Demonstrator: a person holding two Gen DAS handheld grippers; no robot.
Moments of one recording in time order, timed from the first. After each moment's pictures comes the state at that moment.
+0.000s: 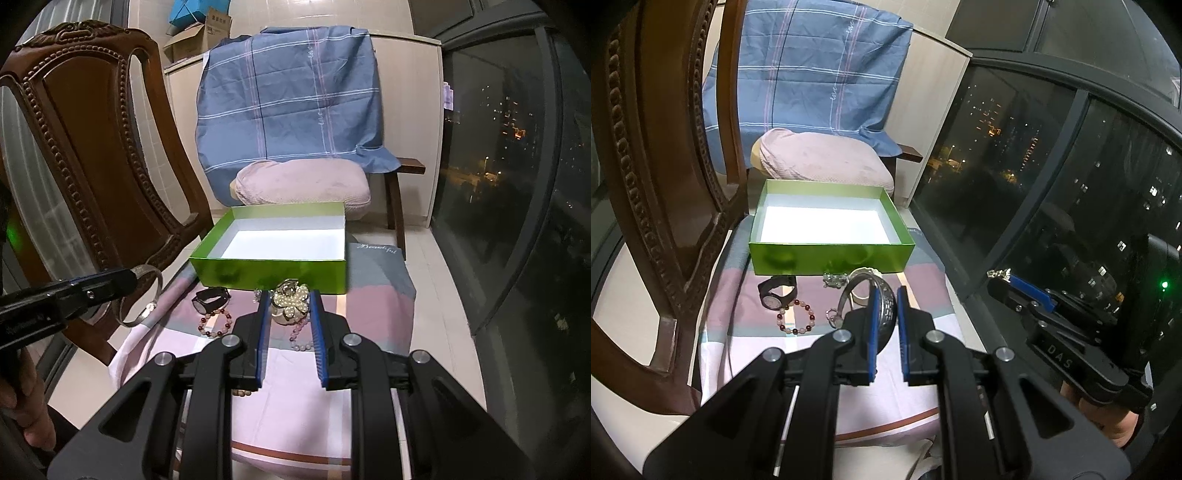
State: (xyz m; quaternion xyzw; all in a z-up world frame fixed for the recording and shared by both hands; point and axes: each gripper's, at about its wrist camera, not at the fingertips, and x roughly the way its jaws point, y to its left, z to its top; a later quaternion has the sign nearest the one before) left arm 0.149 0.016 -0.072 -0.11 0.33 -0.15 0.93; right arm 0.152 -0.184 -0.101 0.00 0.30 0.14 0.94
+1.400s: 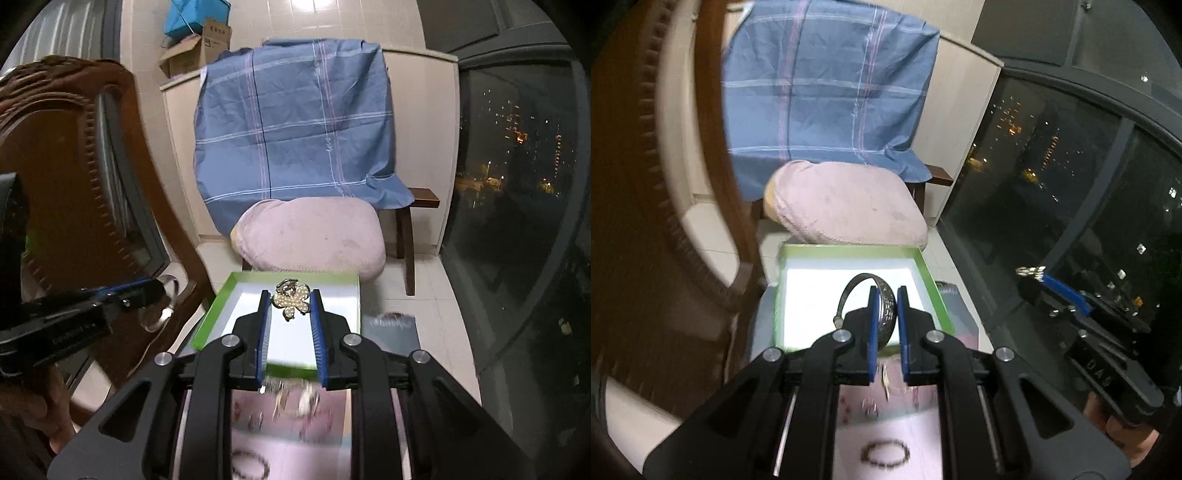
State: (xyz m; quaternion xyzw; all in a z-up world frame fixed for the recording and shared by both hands) left arm 0.304 0.036 -0.009 -0.11 0.34 -0.11 0.93; right arm 0.292 -0.147 -0.023 0.01 0.29 0.15 0.95
